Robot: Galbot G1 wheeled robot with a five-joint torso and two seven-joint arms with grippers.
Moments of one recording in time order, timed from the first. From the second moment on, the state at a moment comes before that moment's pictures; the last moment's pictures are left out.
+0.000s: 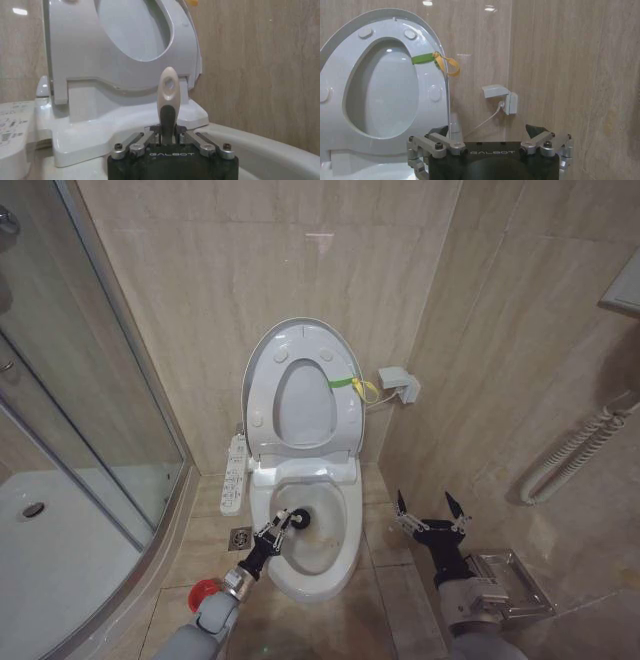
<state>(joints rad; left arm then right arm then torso) 0.91 -1.23 0.05 -1.06 -0.30 -0.73 0.18 -1.63 1.41 0.51 2.28 0.10 -0.08 0.21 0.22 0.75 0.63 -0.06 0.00</state>
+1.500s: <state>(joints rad) 1.00 -1.22 0.10 -1.48 -0.28 -0.60 0.08 -1.63 1.41 0.51 2.28 0.10 -0.08 0.21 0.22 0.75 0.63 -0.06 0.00</state>
